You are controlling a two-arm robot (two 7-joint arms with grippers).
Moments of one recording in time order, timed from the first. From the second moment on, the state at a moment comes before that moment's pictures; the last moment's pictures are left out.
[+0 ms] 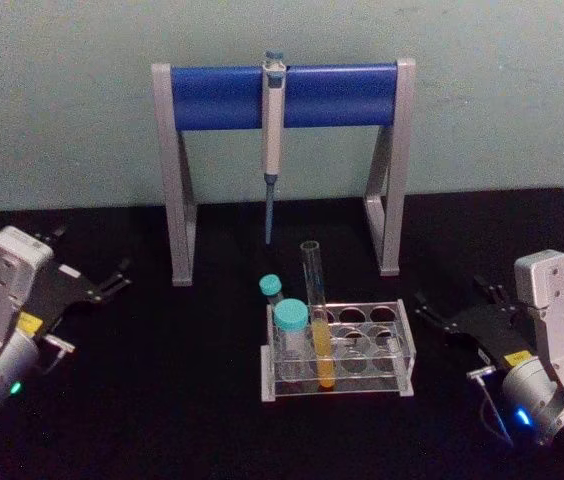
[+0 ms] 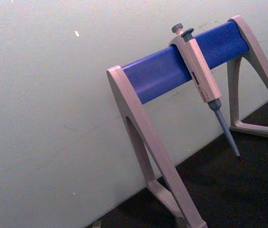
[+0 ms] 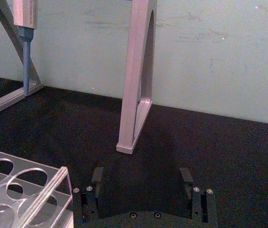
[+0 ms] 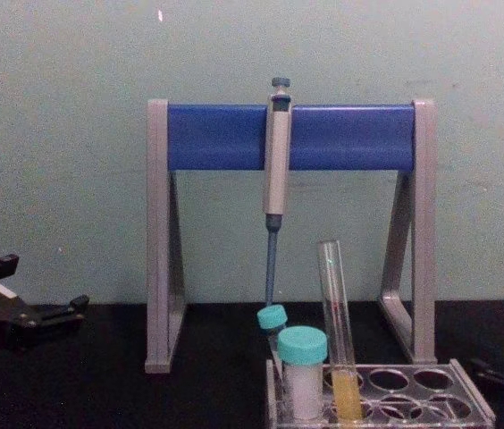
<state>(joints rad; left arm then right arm) -0.20 0.60 0.45 -1.41 -0.25 -0.12 0.03 0.08 0.30 -0.22 -1.39 0.21 -0.01 0.12</state>
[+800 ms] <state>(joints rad) -0.20 0.60 0.45 -1.41 -0.25 -0.12 0.03 0.08 0.30 -0.22 -1.39 0.21 -0.02 0.11</state>
